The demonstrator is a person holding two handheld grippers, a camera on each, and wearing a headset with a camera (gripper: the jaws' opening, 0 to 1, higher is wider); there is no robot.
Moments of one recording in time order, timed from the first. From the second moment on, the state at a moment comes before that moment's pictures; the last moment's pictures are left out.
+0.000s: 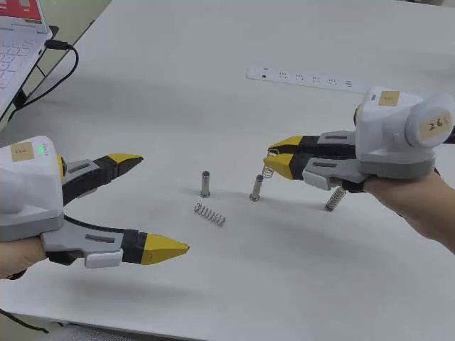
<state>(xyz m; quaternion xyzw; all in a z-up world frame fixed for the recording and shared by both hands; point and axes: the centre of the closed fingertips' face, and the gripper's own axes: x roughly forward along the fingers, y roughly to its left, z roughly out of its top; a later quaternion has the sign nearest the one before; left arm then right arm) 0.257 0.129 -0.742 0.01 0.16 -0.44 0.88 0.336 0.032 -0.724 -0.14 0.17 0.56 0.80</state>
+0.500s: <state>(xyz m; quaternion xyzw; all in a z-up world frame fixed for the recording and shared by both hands) 0.259 0.134 -0.742 0.00 0.16 -0.43 0.89 0.342 0.034 -0.735 -0.13 0.19 0.56 0.80</state>
